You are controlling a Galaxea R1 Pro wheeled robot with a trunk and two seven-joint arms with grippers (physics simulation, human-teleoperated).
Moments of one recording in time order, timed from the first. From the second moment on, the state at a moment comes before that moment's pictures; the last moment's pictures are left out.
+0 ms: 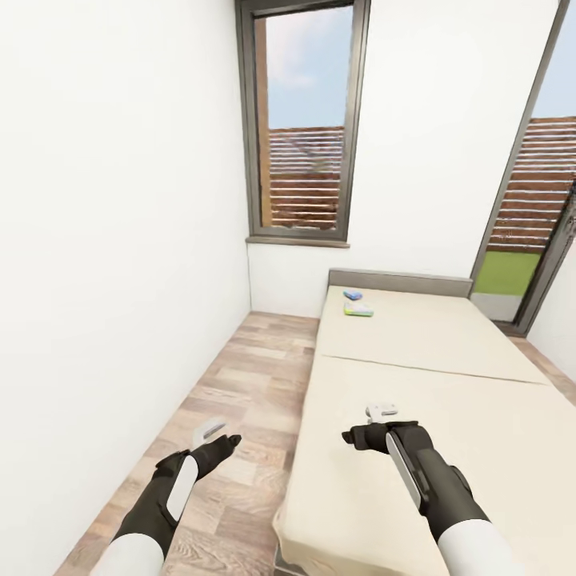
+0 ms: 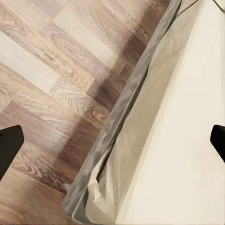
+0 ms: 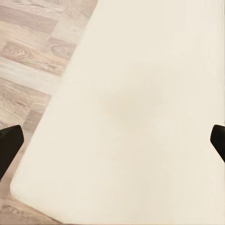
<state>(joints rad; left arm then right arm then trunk) -0.53 -0.15 0.29 -0.75 0.24 0.46 -0.03 -0.54 0.00 0.06 -0.99 0.00 0.76 0.14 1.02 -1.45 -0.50</state>
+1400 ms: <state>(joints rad) -0.53 -0.15 0.29 -0.74 0.24 0.46 -0.03 -0.54 0.00 0.06 -0.99 0.00 0.76 0.13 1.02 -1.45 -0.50</state>
